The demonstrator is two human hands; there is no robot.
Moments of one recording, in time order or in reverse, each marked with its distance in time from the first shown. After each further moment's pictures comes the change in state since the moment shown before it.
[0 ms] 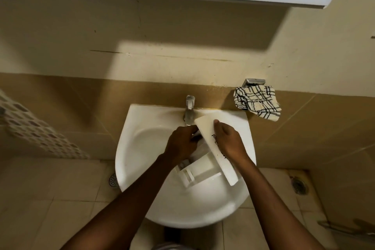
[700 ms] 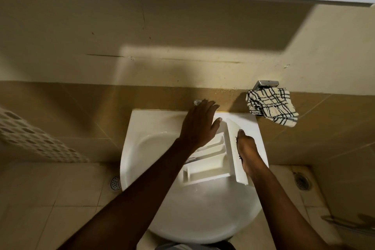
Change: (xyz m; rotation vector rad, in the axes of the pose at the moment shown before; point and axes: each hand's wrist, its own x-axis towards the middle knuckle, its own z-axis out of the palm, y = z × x) left_hand 0.077 -0.006 0.005 0.424 0.217 0.440; right_hand 0.049 0.042 0.016 0.317 0.146 0.617
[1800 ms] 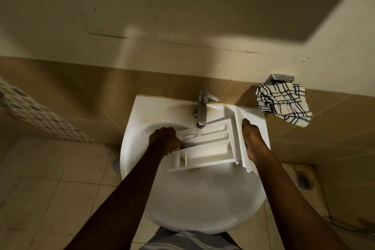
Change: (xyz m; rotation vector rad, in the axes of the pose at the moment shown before) left_hand -0.069 -0.052 -0.024 0.049 -0.826 -0.871; right_hand 0.038 -0.008 0.002 -0.033 -0.102 0.036
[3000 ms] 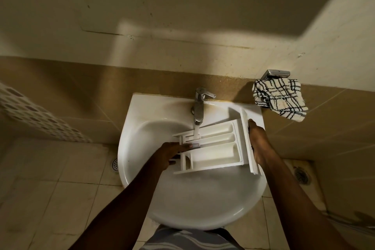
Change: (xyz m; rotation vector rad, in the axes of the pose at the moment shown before) left_hand 0.000 -0.011 0.063 -1.129 -0.336 -0.218; right_hand 0.001 0.020 -0.026 0.009 0.022 0.003
